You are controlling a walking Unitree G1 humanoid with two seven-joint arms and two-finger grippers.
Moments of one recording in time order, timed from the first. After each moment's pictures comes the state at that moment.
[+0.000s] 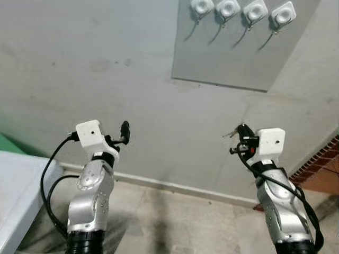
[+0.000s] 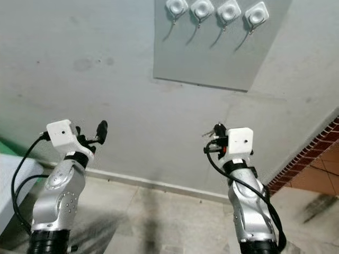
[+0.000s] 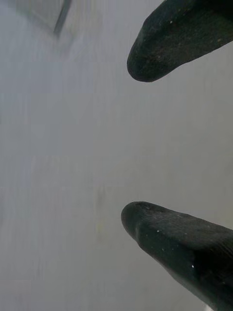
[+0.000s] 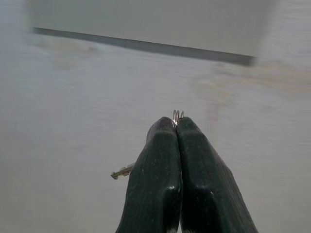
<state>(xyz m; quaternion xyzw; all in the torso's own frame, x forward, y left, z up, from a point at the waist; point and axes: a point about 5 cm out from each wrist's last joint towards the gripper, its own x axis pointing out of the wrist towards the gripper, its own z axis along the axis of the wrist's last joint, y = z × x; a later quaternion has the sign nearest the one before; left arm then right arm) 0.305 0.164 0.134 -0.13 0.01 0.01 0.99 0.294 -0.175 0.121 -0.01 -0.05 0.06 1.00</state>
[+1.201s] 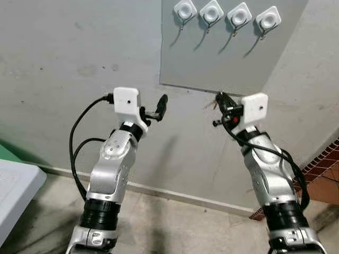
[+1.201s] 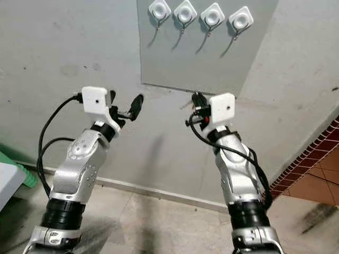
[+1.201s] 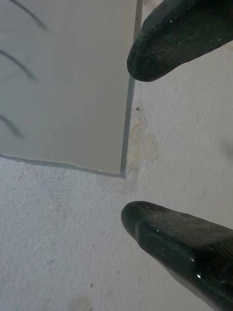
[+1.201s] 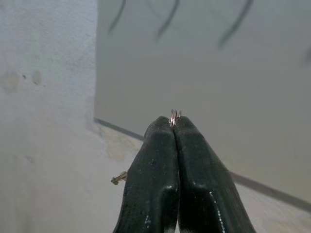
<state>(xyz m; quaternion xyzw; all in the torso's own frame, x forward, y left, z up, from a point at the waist) 0.337 0.099 0.196 -0.05 -0.07 -0.17 0.98 0.347 -0.132 0.187 -0.01 -0.14 0.18 0.97</state>
